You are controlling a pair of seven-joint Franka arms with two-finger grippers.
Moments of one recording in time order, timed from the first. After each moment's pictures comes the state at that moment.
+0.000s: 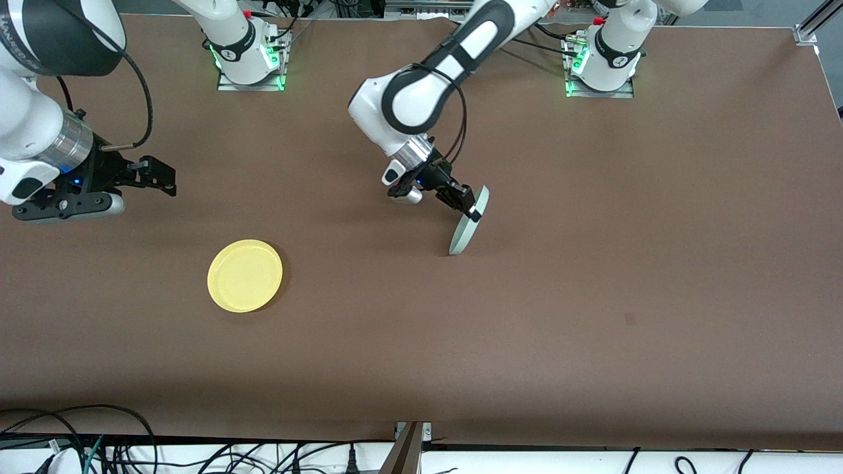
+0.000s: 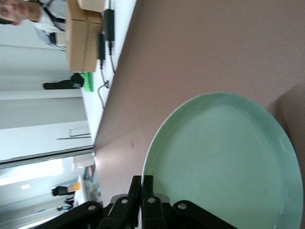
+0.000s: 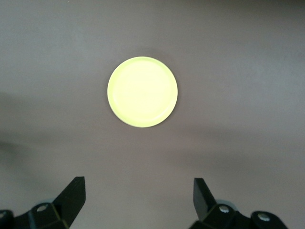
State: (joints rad) left arm -0.95 0.78 -0.08 -1.40 0.99 1.56 -0.69; right arm 0.18 0.13 -0.09 -1.62 0.01 1.73 -0.06
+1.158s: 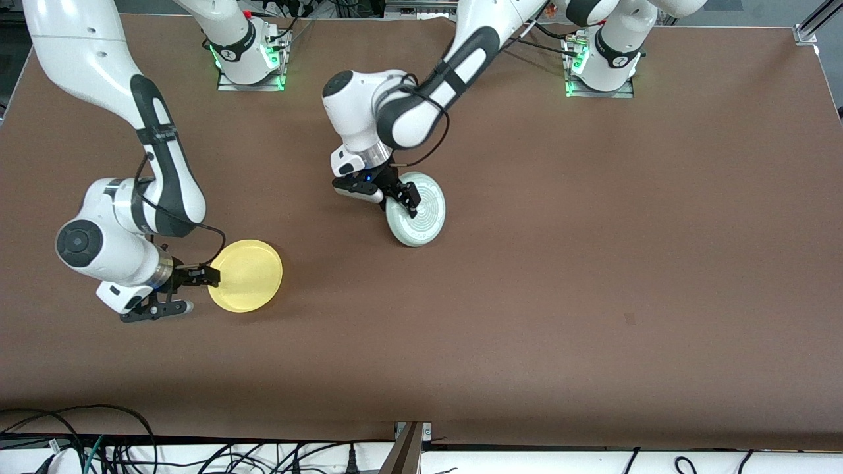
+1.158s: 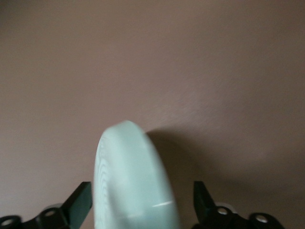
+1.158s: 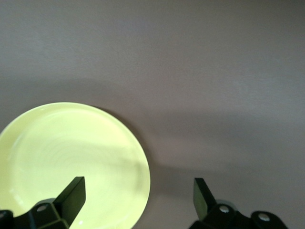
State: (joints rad) left arm -0.95 0.93 -0.05 -1.16 0.46 2.05 -0.81; right arm 0.12 0.64 -0.11 -1.64 0.04 2.28 -0.18
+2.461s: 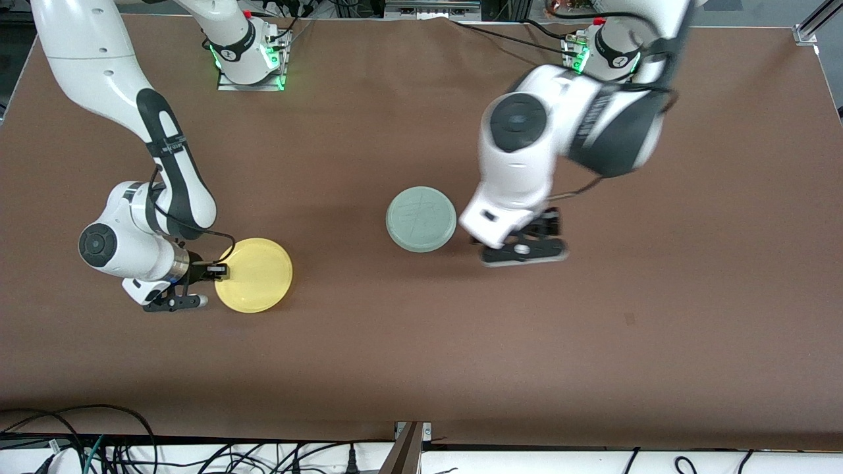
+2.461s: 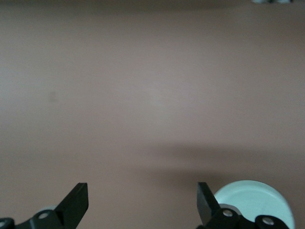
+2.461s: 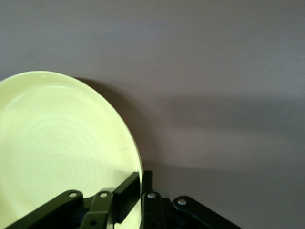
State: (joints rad) left arm -0.46 0.55 -0.04 -1.15 0.20 1.68 -0.61; right arm 0.10 0.63 -0.06 -1.72 0.20 2.26 -0.17
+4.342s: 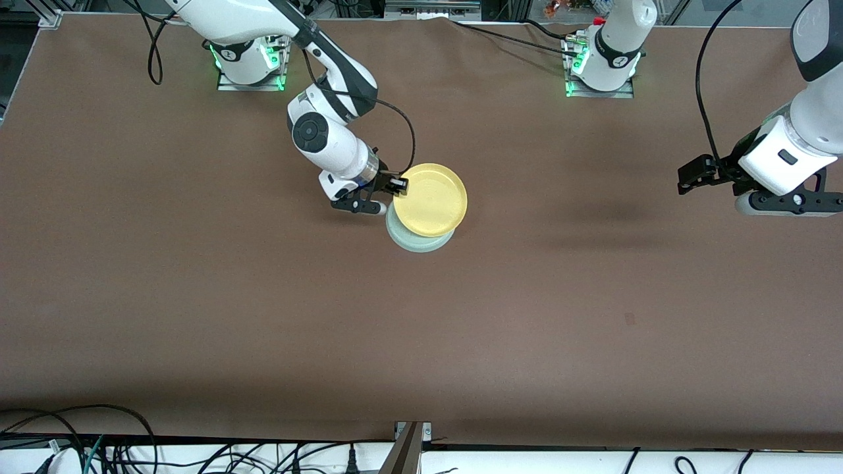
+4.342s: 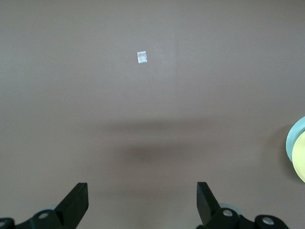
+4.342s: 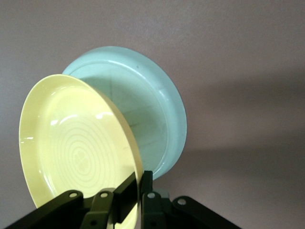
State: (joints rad) left arm -0.04 0.07 -0.02 -1.64 0.00 1.65 -0.05; right arm 0.24 0.49 0.49 -2.04 0.20 2.63 0.73
